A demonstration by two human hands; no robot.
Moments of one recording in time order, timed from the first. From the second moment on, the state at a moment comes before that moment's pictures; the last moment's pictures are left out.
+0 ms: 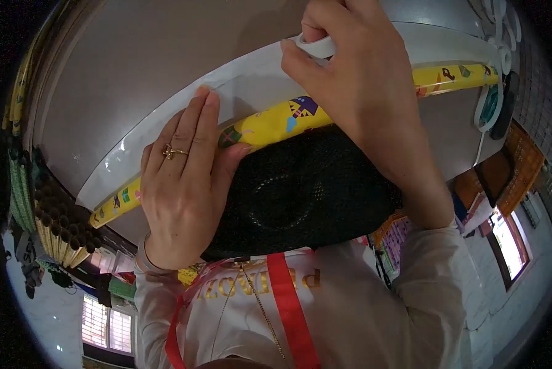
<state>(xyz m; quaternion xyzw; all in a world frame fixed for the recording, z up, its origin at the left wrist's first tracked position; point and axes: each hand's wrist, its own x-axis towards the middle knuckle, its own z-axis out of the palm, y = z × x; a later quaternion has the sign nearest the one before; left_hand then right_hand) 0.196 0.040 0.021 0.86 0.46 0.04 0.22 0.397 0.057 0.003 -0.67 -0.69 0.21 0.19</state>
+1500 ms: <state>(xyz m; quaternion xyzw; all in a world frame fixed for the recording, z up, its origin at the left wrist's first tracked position) 0.245 0.051 0.016 0.89 0.41 0.04 0.19 0.420 0.067 -0.008 -0.65 -0.72 0.19 0.15</state>
